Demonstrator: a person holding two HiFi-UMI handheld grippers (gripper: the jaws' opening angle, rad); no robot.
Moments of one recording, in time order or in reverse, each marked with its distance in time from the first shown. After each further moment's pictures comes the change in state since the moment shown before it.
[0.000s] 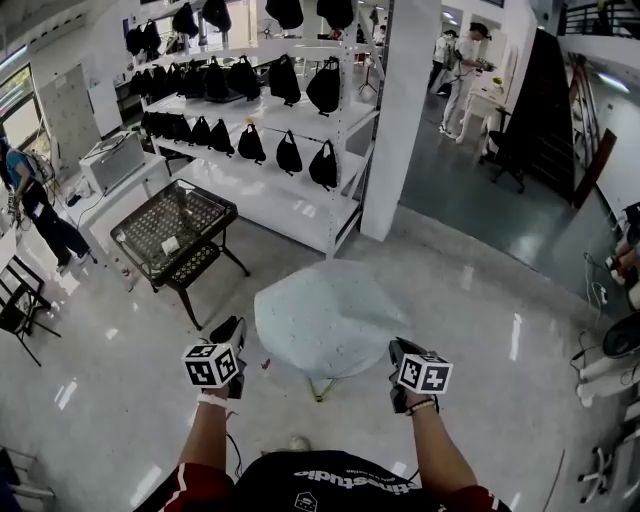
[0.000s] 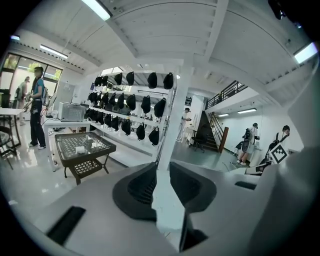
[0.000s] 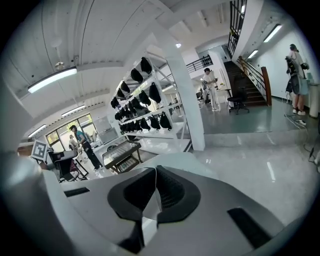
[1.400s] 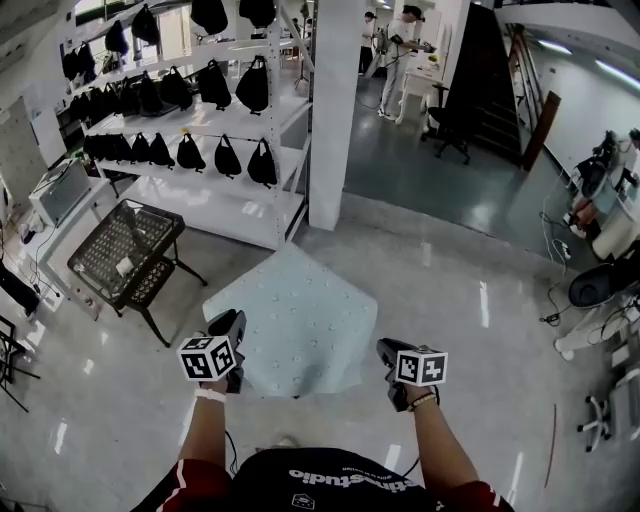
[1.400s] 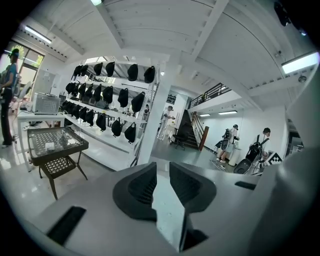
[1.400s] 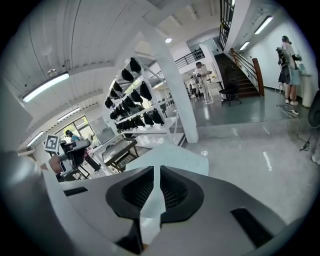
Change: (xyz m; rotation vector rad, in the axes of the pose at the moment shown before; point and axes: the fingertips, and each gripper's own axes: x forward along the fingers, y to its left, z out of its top) left arm 0.052 -0.111 0.005 0.021 0.042 -0.221; right arm -0.075 -0.059 -0.035 0.101 0.065 -0.028
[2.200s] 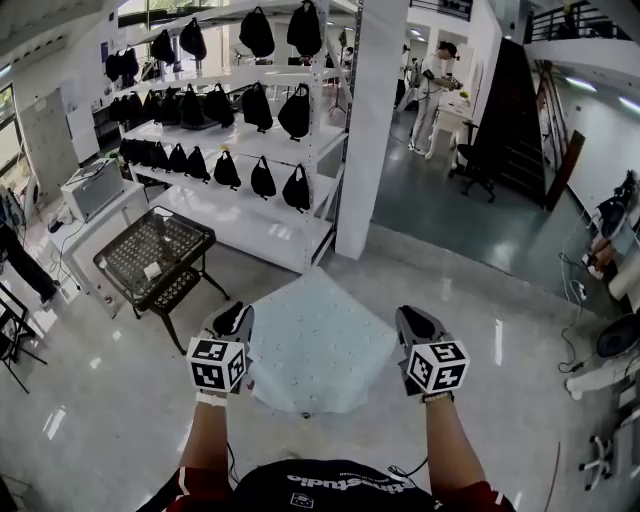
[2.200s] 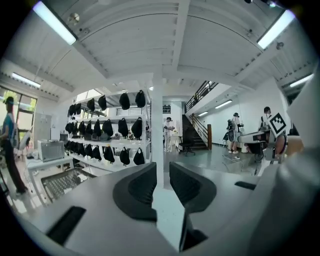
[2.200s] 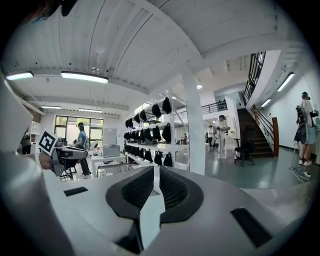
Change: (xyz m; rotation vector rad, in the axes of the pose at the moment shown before) left arm -0.065 -0.002 0.096 0.294 -0.154 0.103; right arm -0.047 0.119 0.174 -0.419 -0.424 0.022
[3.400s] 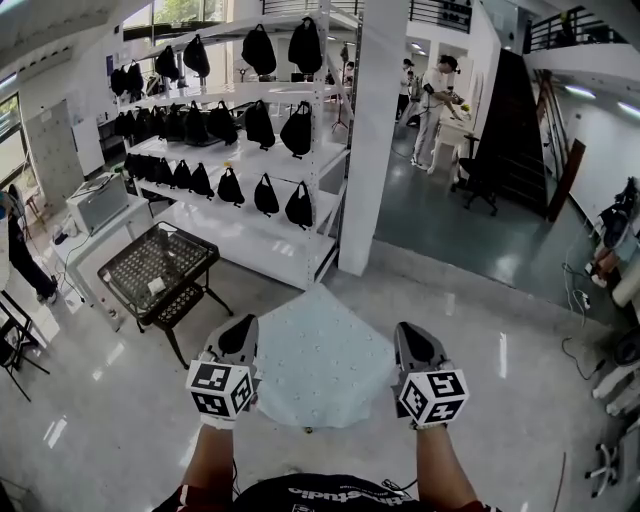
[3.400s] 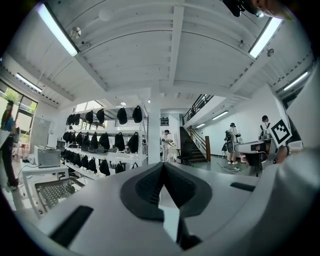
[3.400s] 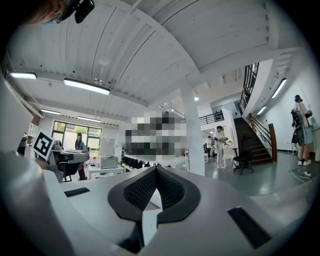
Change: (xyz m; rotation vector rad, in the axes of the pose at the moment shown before) left arm -0.027 -0.032 0.063 0.011 -0.157 -0.009; right arm -0.030 0.031 0.049 0.005 -0.145 -0.033
